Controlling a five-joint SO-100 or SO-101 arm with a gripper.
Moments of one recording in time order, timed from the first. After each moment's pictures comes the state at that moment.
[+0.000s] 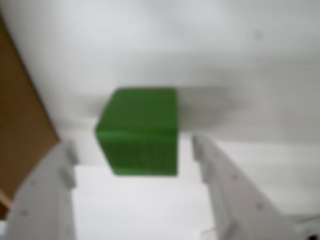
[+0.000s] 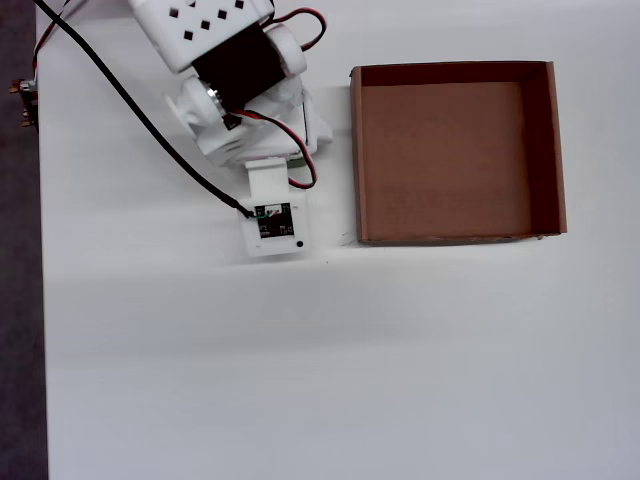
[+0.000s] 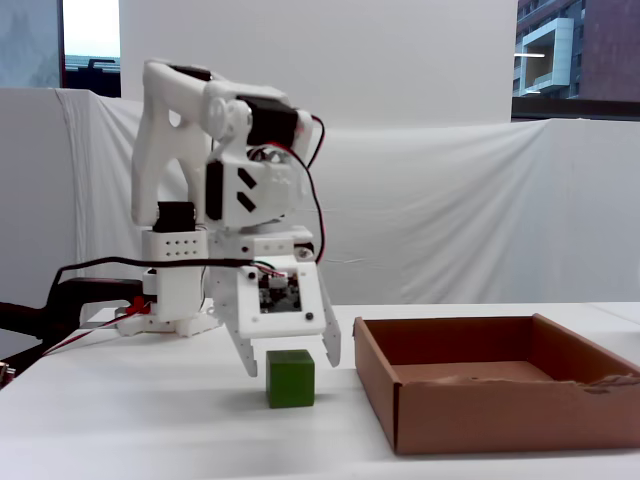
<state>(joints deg) -32.3 82.2 102.7 59.2 -46.4</state>
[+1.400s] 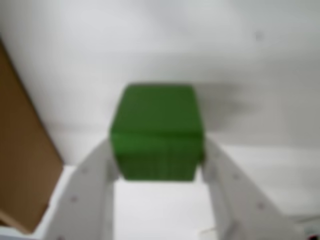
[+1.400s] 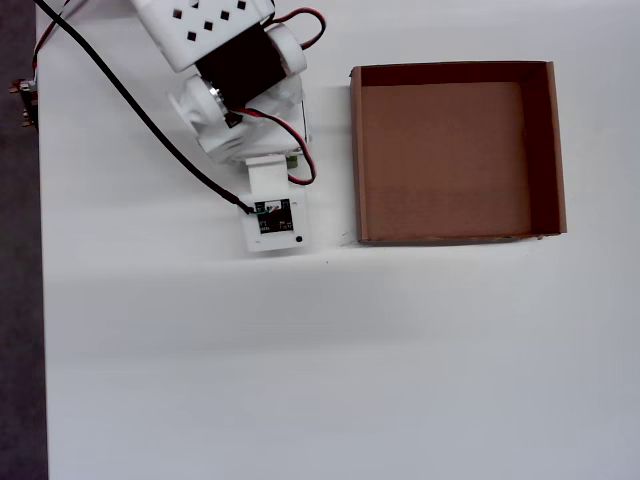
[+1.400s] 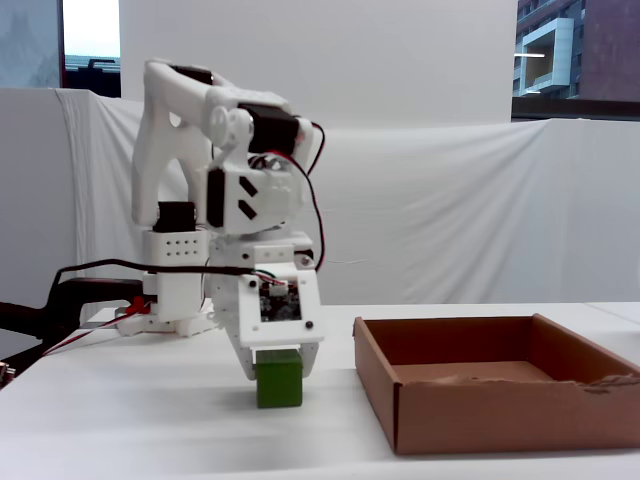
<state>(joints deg) -32.7 82.2 104.9 58.4 -46.2</state>
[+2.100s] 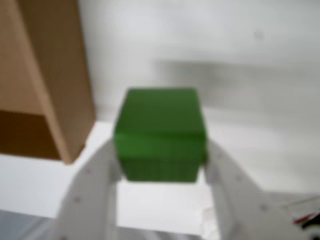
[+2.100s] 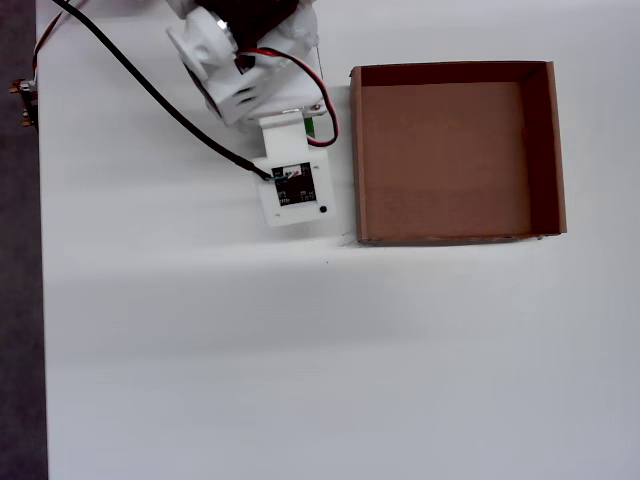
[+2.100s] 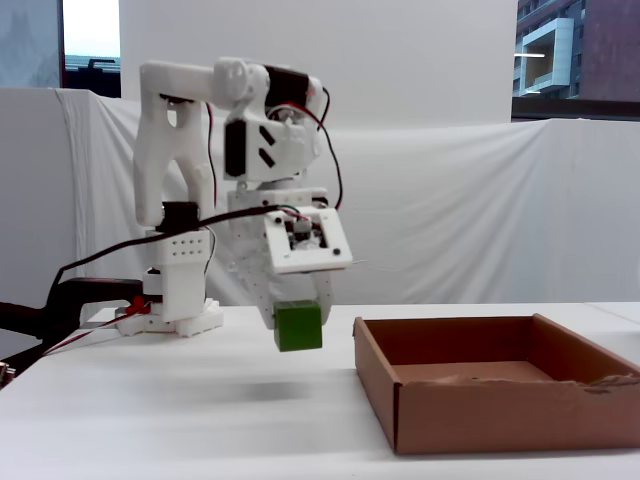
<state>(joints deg) -39.6 93.5 102.7 67.1 -44.6</state>
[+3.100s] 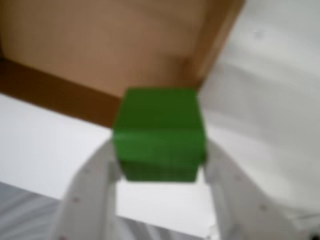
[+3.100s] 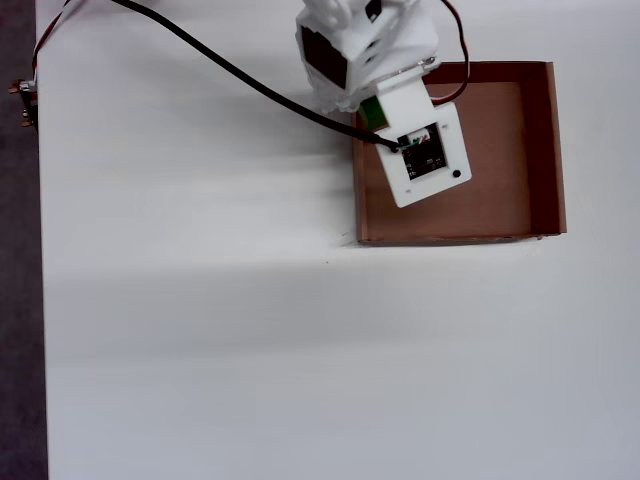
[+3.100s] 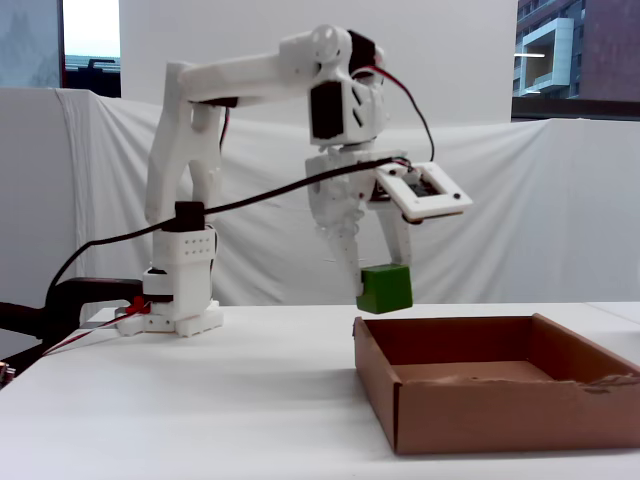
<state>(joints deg) -50.5 77.3 74.2 76.0 -44.4</state>
